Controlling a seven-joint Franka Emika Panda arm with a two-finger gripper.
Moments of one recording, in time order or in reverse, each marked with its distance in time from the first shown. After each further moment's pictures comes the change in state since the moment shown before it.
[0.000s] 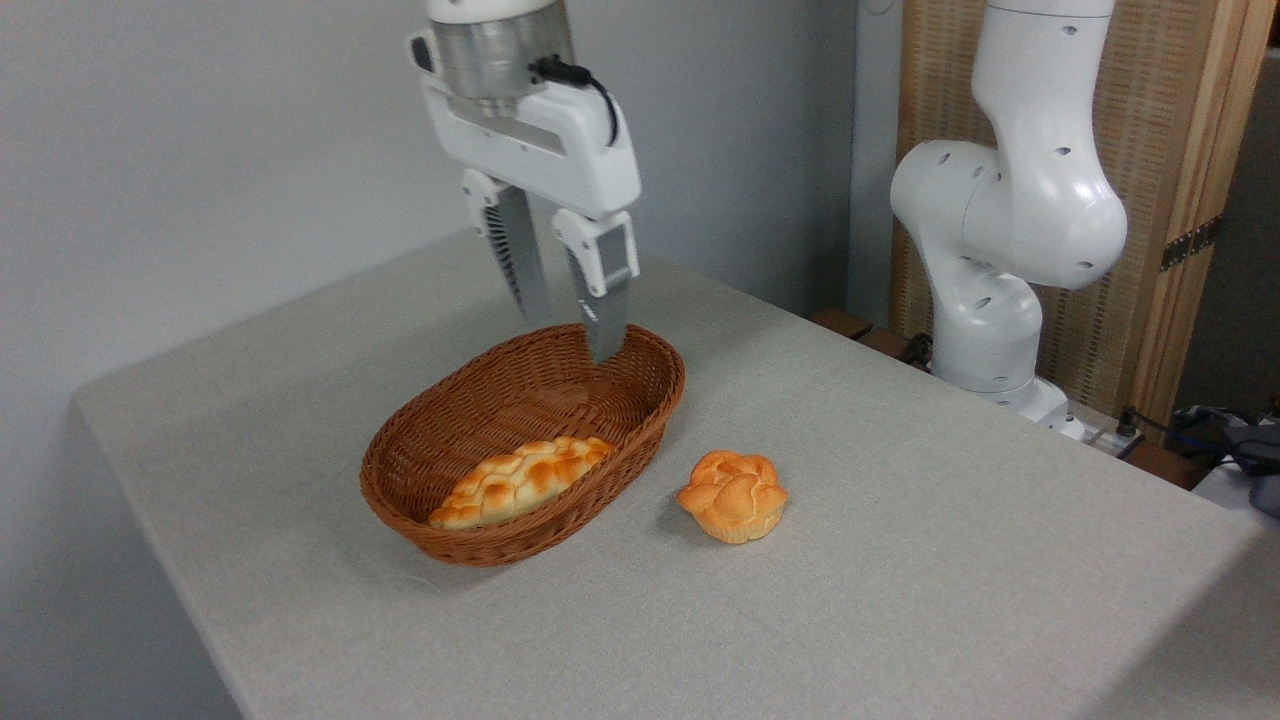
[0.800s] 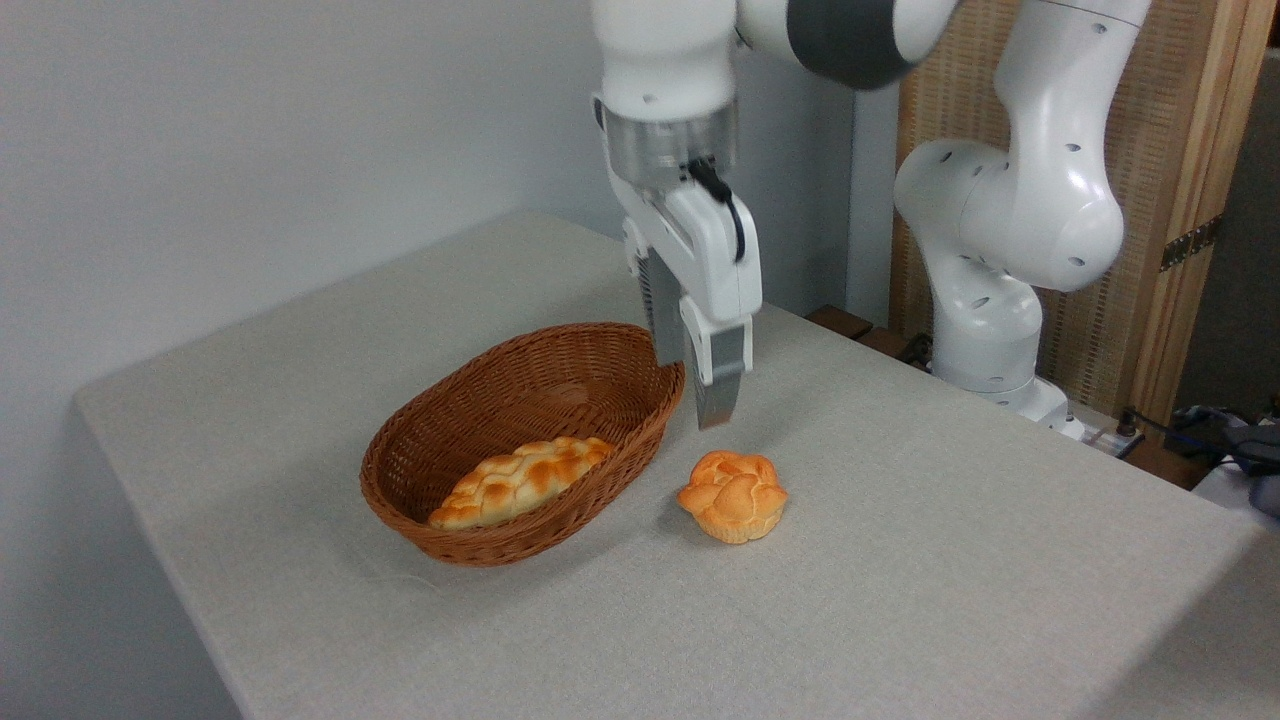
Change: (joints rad) arm -0.077 -0.203 0.232 -0.339 0.001 0.126 0.523
